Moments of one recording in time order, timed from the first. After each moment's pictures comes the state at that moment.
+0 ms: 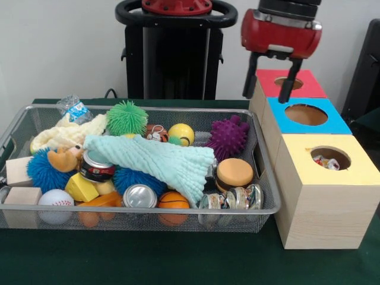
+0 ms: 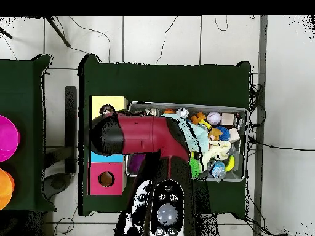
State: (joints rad) arm 0.01 -0.76 -0.11 1.53 -0.10 0.63 1.71
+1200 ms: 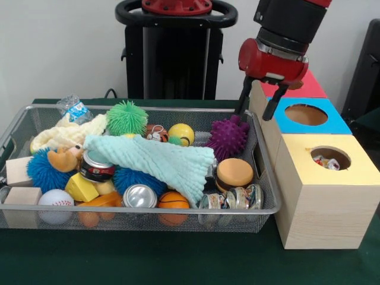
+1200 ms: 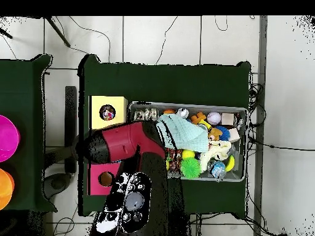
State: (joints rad) arm 0.11 -0.67 -0.15 1.52 -0.30 0.61 1.71
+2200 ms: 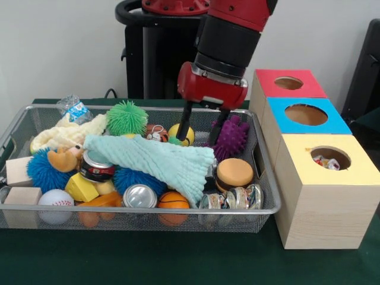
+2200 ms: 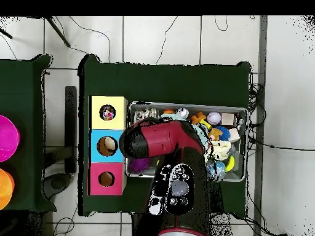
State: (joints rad) arm -0.05 -0.62 -0.13 1.52 -0.37 0.44 1.71
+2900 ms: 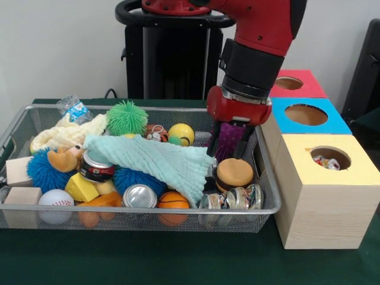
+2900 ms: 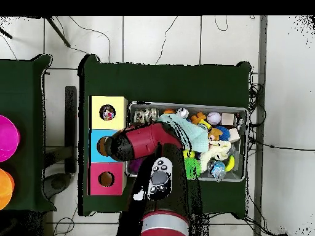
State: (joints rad) arm 0.00 -0.55 -0.10 1.53 -0.37 0.41 1.71
